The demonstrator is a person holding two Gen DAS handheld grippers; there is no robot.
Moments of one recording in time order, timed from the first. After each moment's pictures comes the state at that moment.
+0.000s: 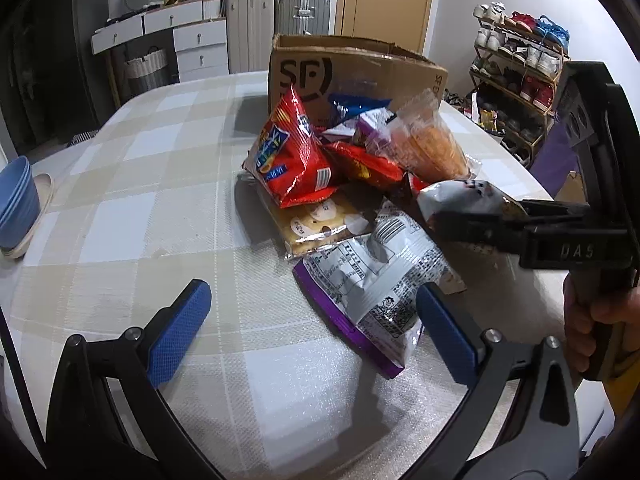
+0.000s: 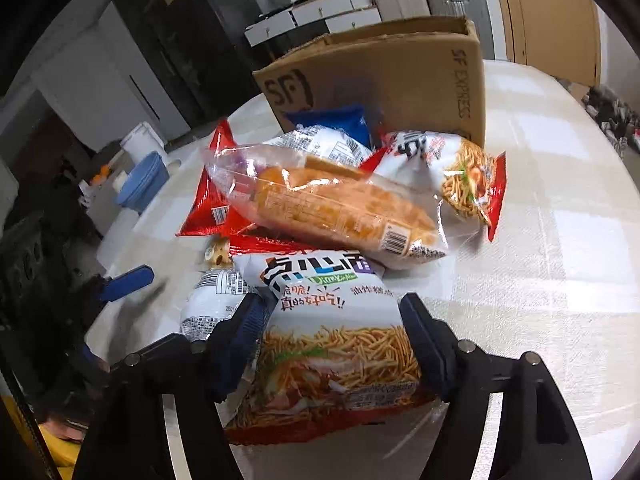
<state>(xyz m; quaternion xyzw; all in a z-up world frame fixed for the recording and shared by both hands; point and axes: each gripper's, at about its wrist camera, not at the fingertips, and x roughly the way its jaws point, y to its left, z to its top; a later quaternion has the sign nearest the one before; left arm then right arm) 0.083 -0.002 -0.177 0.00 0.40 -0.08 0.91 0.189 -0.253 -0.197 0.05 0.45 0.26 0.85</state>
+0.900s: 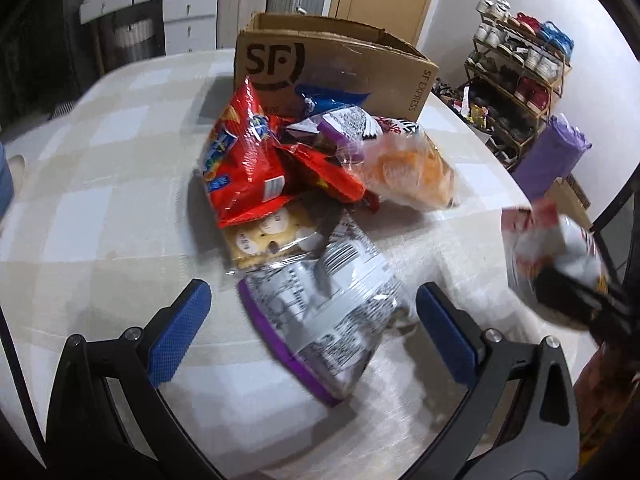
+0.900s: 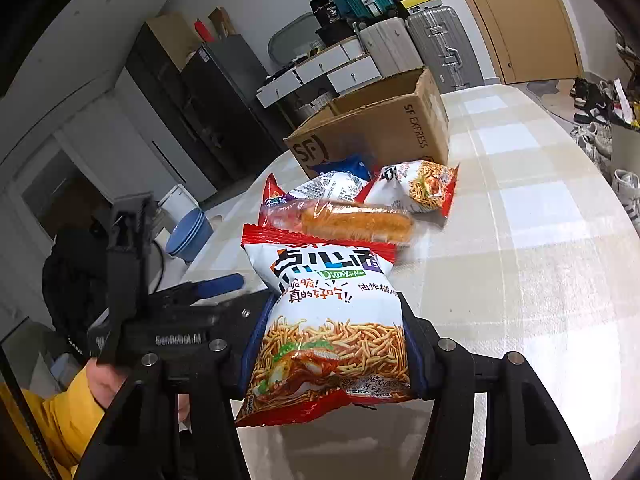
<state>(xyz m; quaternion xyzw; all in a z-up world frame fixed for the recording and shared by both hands) 0.107 -0.027 -0.167 -0.06 0.45 -0.11 0.88 0.097 -0.325 -0.153 0.17 0.37 0.28 0.87</state>
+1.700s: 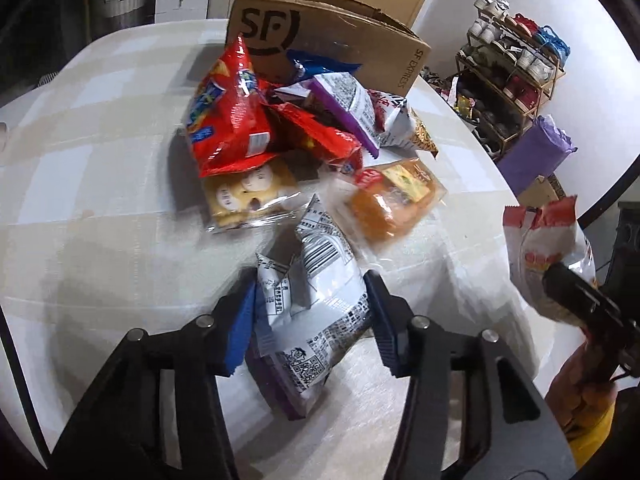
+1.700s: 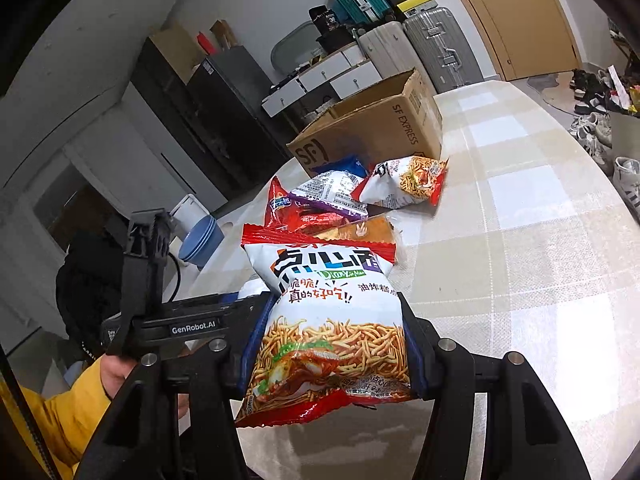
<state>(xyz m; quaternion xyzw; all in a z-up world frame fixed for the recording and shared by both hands) 0.104 -0.029 -0.178 -0.08 0.48 -0.14 0.87 0.084 -0.340 -0.164 0.18 0.36 0.29 0.87</state>
